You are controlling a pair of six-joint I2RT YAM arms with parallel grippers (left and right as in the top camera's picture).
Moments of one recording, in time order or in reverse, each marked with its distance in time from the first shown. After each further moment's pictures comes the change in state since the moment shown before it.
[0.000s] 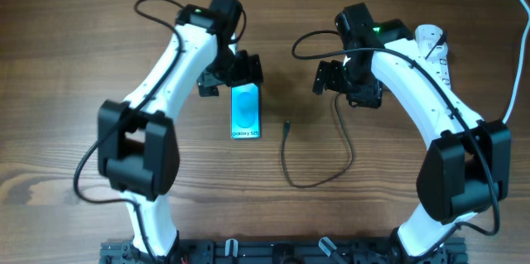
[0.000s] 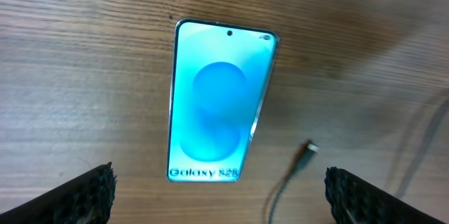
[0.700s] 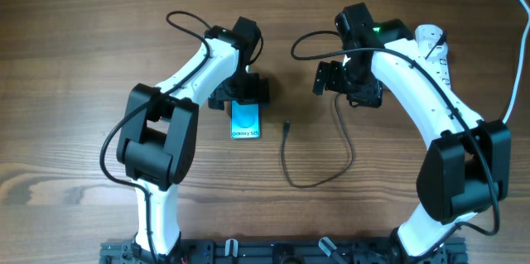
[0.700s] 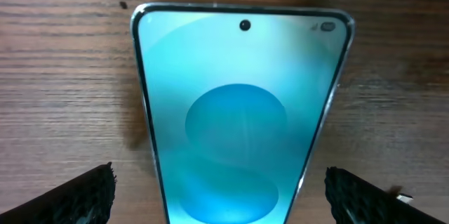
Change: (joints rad) left arm -0.067 0.096 -0.128 0.134 -0.078 0.060; right arm 0.000 0.000 0.000 0.000 0.000 -0.024
